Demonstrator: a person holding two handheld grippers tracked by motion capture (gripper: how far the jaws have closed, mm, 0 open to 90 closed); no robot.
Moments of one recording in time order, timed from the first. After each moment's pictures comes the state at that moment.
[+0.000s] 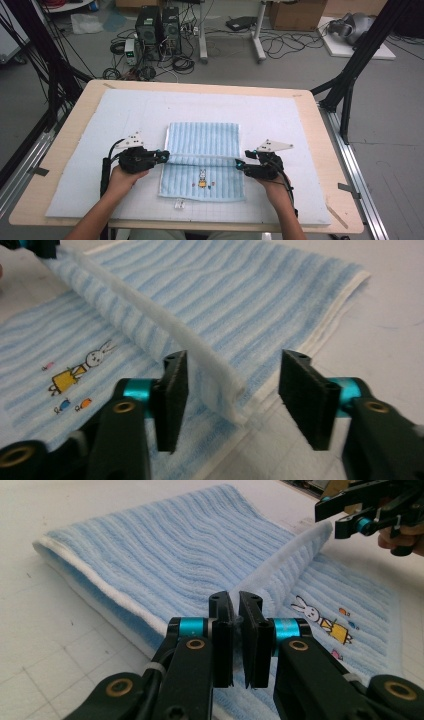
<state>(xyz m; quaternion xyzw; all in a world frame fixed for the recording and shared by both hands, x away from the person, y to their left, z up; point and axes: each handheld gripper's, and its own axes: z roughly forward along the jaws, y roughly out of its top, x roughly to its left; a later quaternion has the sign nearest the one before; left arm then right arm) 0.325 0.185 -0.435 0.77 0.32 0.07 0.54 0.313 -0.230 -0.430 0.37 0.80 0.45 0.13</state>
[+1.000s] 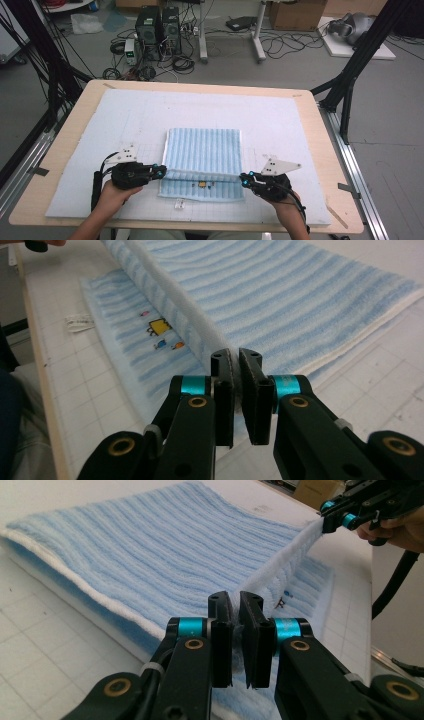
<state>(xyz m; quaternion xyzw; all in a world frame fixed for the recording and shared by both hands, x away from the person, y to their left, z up) 0.279 0.193 -0.430 0.78 0.30 0.03 0.55 0.254 -0.238 -0.417 0.29 0.83 0.46 0.11</state>
